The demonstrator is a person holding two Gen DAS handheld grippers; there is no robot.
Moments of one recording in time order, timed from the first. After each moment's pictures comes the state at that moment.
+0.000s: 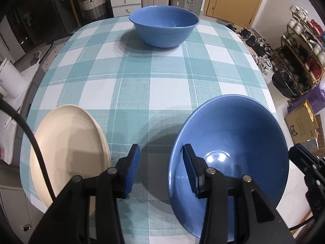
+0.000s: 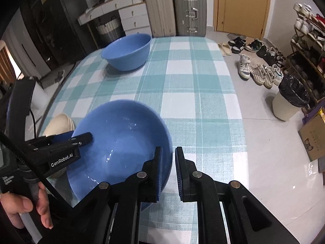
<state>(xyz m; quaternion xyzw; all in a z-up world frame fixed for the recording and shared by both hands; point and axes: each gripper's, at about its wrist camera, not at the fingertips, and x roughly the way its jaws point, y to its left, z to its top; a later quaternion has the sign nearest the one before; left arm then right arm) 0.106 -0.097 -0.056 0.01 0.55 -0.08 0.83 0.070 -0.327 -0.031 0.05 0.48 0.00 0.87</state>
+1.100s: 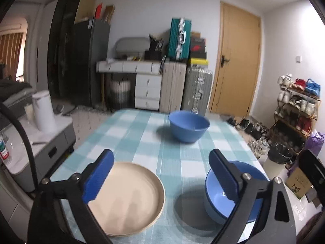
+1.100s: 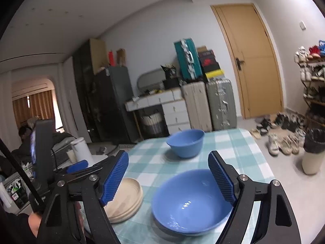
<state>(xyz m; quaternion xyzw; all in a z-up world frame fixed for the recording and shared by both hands) -0.018 0.004 0.019 -0.05 0.20 -0.05 0.98 -0.068 -0.242 0.025 0.10 0.10 0.11 0.98</state>
